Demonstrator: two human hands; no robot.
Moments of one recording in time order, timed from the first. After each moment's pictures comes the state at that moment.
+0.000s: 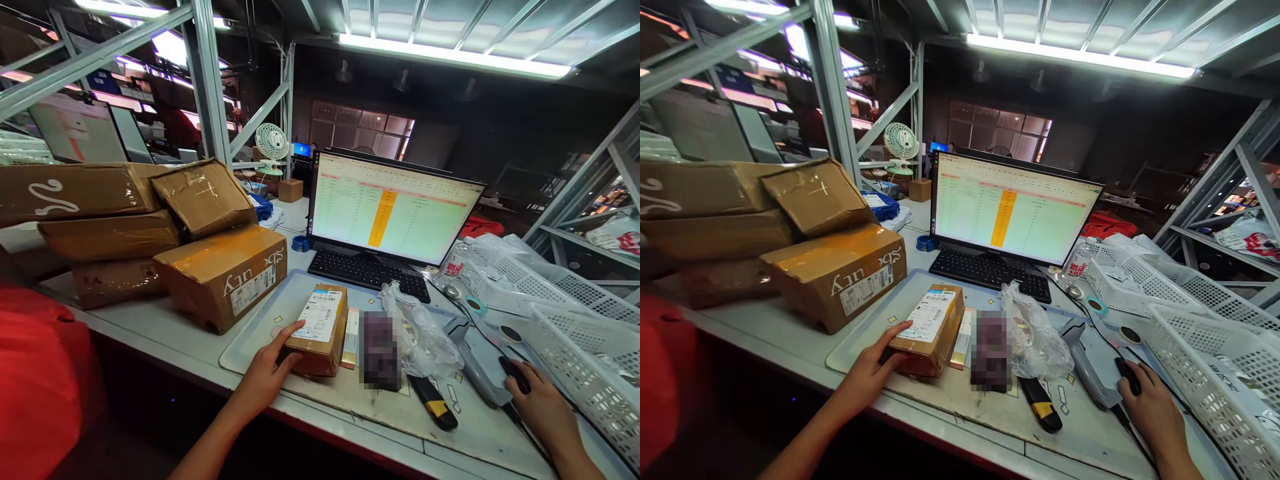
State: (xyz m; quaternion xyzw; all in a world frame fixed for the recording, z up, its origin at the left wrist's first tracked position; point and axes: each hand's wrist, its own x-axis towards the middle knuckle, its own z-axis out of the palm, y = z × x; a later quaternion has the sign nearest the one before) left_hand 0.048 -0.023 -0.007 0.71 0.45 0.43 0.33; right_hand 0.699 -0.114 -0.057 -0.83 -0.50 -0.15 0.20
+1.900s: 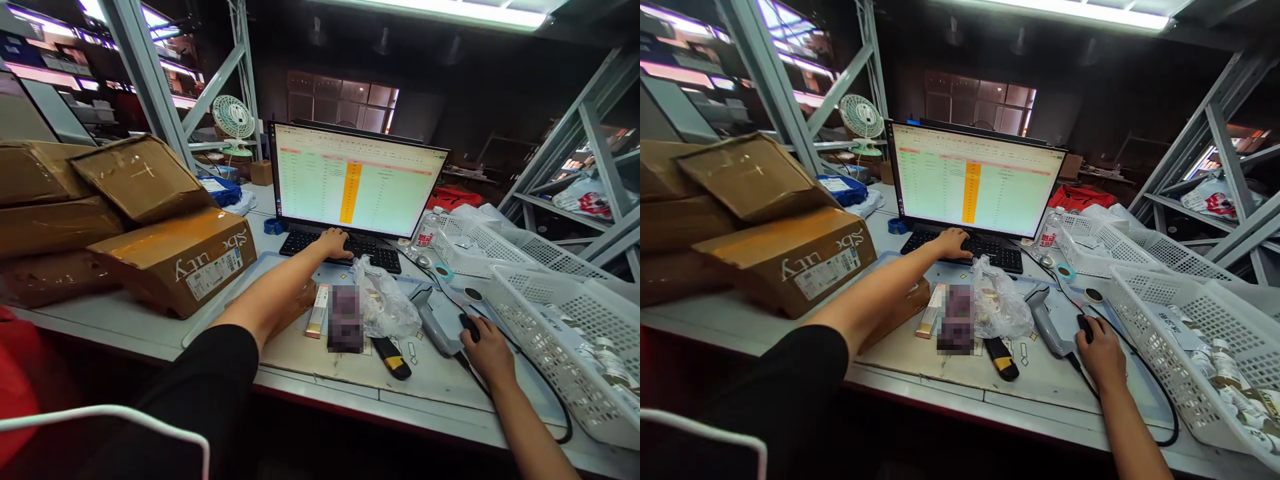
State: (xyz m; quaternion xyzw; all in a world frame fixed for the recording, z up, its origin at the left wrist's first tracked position) left_hand 0.275 0.191 0.121 0.89 0.44 0.08 0.07; right_hand 0.668 -0.115 -0.037 -0.83 -0.49 -0.16 0.22
